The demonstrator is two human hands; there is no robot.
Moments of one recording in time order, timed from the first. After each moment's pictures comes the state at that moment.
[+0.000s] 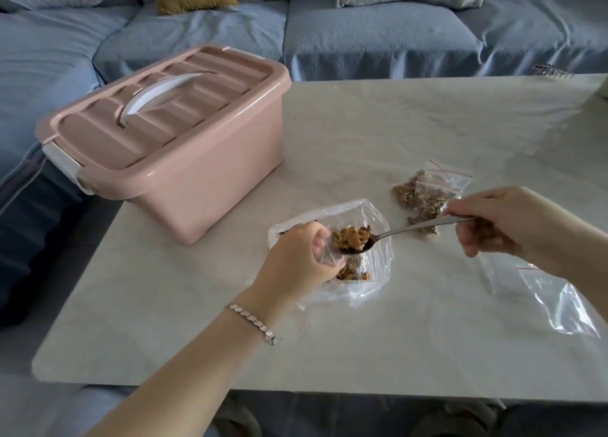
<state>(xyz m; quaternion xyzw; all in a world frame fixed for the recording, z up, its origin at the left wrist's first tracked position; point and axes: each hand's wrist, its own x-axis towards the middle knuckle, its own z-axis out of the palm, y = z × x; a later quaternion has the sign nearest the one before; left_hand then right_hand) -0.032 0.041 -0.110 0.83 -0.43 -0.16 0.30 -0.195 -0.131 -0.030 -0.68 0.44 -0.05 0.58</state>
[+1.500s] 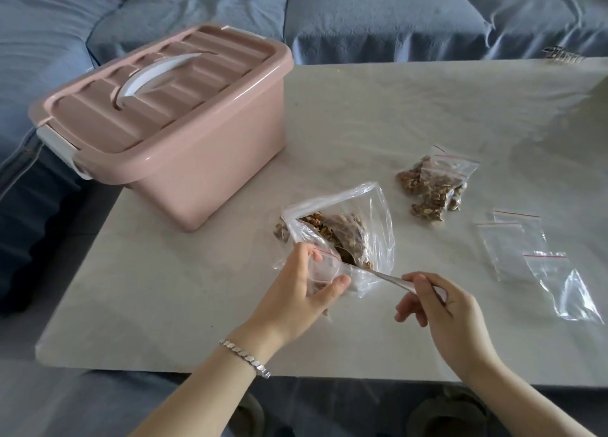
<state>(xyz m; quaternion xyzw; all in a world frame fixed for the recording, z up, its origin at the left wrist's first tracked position) -0.055 0.084 -0.141 0.75 -0.39 -0.32 0.42 -0.221 -0.035 -0.145 -0.71 0.41 -0.20 0.53</state>
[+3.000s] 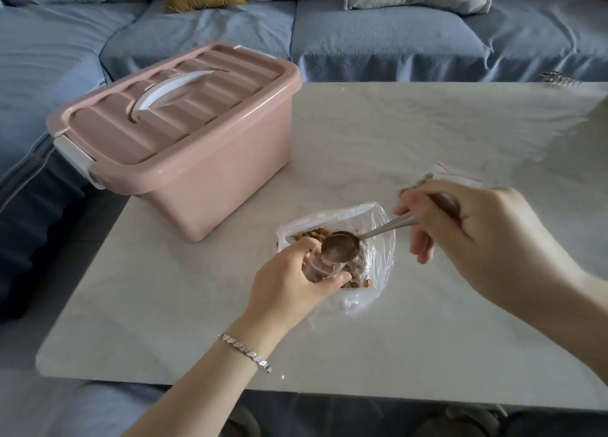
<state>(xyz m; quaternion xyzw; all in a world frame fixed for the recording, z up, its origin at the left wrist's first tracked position) -0.037 0.074 -0.125 0.85 -0.37 -0.15 0.34 -0.176 -0.058 -0.010 -0.91 0.20 -0.22 0.30</state>
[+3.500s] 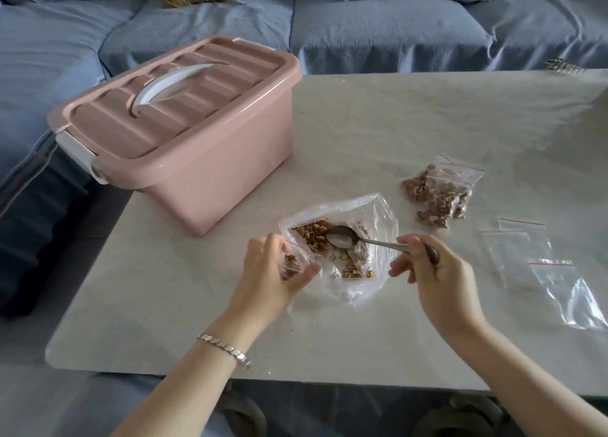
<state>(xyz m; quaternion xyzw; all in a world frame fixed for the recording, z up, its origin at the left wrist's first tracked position) -0.020 0.098 -0.143 0.85 -0.32 -0.19 0.37 -0.183 -0.051 -0.129 -0.76 0.35 -0.30 0.45</state>
